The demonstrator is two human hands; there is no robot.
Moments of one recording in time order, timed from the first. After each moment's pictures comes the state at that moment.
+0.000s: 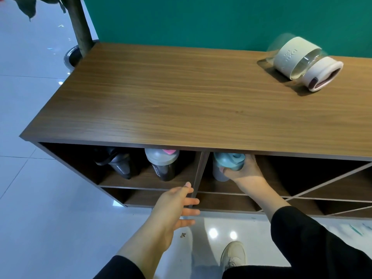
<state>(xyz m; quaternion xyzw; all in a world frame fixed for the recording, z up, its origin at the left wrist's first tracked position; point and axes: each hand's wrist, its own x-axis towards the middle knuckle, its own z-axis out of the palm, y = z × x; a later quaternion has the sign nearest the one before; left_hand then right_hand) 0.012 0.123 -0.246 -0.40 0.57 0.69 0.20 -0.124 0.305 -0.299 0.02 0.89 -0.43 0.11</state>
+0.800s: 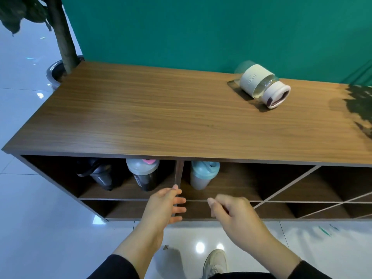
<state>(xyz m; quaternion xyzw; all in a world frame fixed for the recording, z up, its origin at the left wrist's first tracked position) 0.006 0.147 -0.235 -0.37 0.60 0.70 0.14 -0.011 0.337 -0.203 -0.15 0.91 -0.36 0.16</state>
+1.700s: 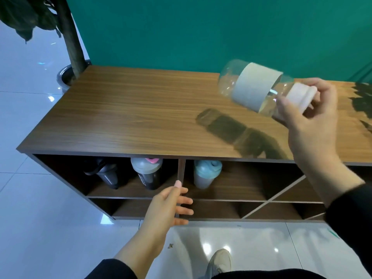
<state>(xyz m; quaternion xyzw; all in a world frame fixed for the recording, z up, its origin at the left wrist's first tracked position) 0.023 0.153 -0.221 -0.31 0.62 0.72 0.11 -0.129 0.381 -0.098 -0.15 0.75 -0.60 -0.23</state>
